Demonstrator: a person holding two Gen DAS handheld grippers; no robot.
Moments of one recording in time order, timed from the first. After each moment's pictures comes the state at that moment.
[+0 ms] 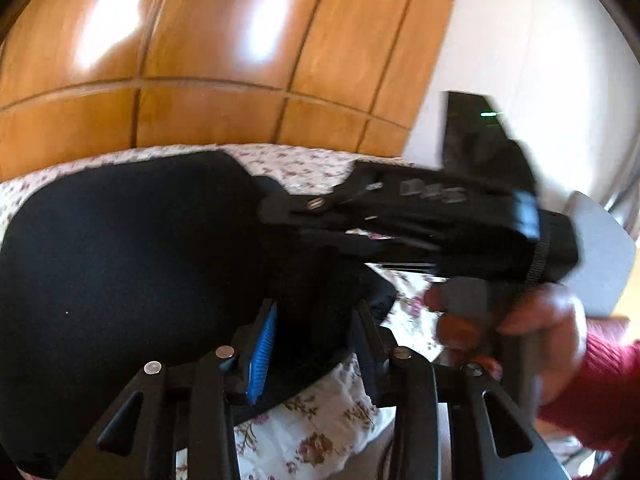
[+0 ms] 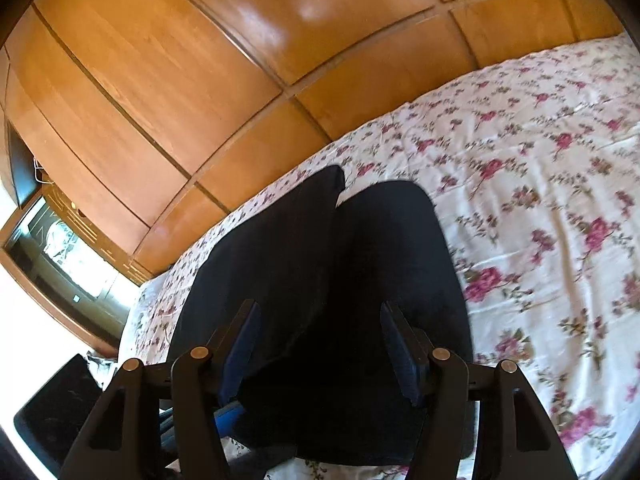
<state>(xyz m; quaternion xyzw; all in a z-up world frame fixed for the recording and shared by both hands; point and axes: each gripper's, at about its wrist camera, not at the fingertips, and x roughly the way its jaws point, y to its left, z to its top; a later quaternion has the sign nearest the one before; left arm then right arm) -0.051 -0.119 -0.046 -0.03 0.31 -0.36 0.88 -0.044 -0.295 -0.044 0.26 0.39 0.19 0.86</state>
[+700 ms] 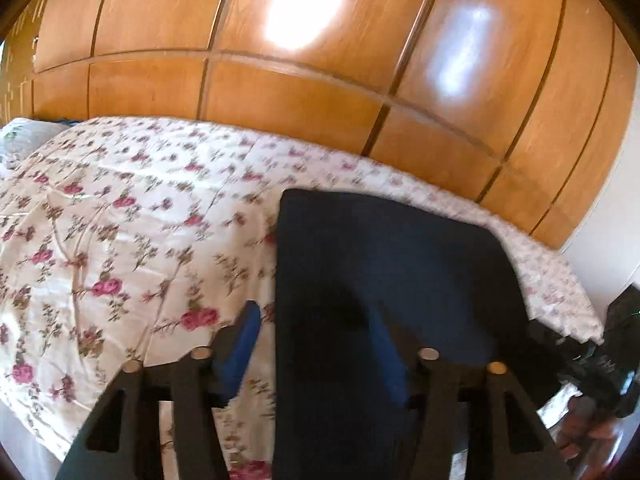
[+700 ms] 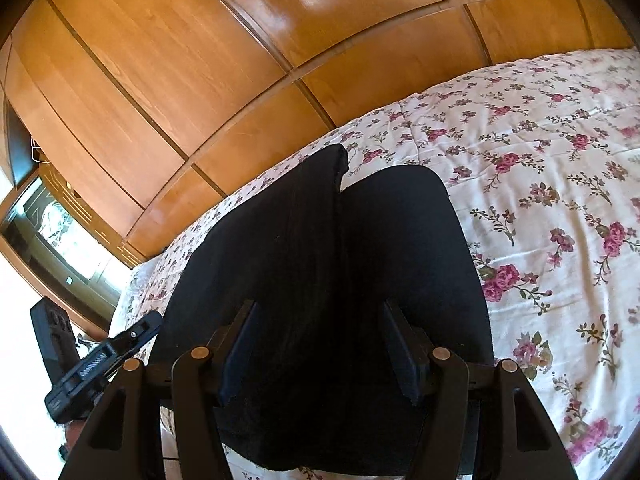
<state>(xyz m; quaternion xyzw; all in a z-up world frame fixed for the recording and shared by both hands) -0.007 0.036 -0.038 -0.15 0.37 -0.04 0.92 -0.038 -0.285 -0.051 0.24 0.40 0.19 0.87</state>
